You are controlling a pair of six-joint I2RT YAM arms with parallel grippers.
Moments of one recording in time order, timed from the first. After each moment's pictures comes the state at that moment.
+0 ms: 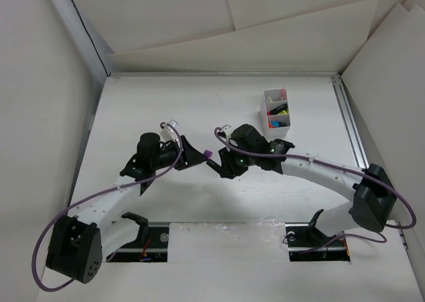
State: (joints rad) left arm -0.36 1.01 0.47 0.11 0.63 -0.87; right arm 0.89 1.43 1.06 -0.46 -0.20 0.32
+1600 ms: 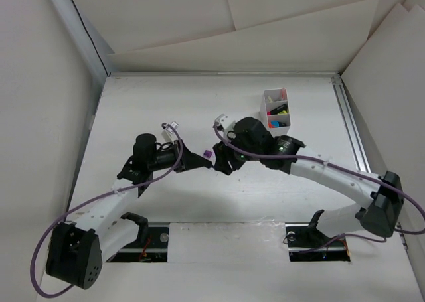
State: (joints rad) left arm -0.35 0.99 0.46 0.12 0.82 -0.84; right arm 0.94 1.41 1.21 -0.51 -0.18 0.19
